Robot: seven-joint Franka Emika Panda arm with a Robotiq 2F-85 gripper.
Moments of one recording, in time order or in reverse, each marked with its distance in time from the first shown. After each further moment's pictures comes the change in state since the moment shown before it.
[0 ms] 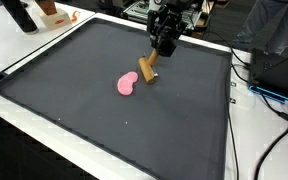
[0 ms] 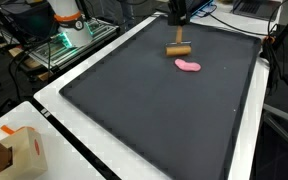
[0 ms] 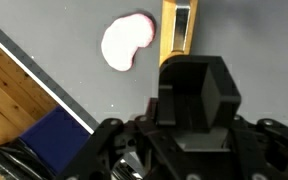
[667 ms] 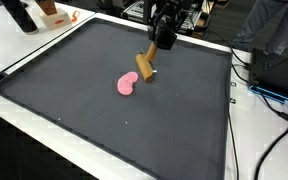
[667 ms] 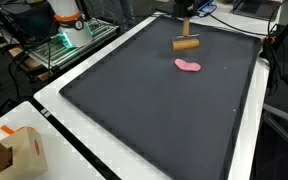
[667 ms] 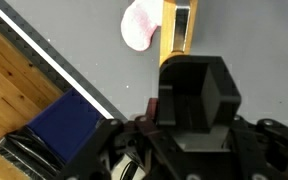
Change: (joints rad) arm -0.018 -0.046 0.004 0.030 0.172 0.001 -0.185
